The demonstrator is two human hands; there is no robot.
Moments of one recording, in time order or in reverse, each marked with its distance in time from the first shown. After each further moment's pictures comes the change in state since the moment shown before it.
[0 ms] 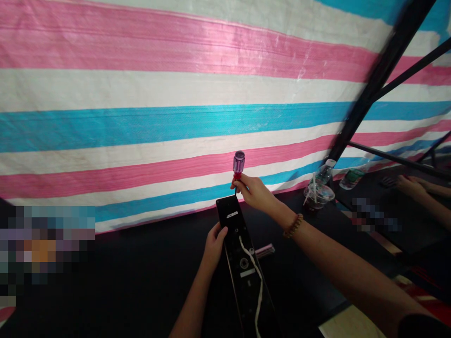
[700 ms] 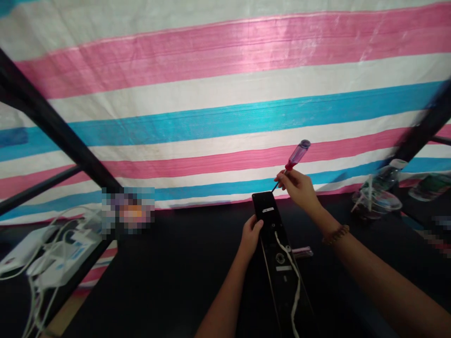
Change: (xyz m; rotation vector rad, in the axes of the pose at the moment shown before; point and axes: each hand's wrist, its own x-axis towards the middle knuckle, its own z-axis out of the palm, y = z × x) left_hand -0.008 -0.005 0.006 0.011 -0.002 0.115; right_hand -0.014 0.023 0.015 0.333 0.296 0.235
